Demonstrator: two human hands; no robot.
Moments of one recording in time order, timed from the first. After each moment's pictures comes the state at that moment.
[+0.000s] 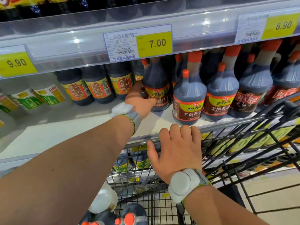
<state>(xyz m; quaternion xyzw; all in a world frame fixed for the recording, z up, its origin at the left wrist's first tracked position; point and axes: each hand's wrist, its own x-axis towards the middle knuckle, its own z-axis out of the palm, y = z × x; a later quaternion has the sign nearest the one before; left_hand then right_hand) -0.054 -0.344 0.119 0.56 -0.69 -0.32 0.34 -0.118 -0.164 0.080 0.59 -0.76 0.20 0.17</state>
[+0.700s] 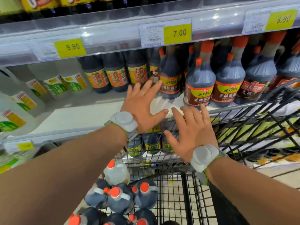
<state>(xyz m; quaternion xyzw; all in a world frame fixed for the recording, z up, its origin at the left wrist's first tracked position) 0.031 -0.259 0.133 0.41 -0.89 -0.01 0.18 -0.128 -0.140 0.088 0.67 -0.72 0.12 0.12</state>
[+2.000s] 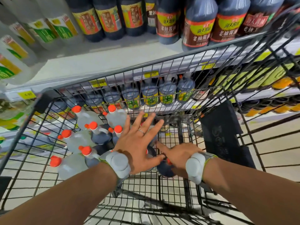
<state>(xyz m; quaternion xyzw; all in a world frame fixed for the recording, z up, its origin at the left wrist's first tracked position) 0.126 -0.050 0.012 0.36 -0.93 -0.08 0.00 -0.061 0.005 0.009 0.76 -0.54 -0.20 -0.28</state>
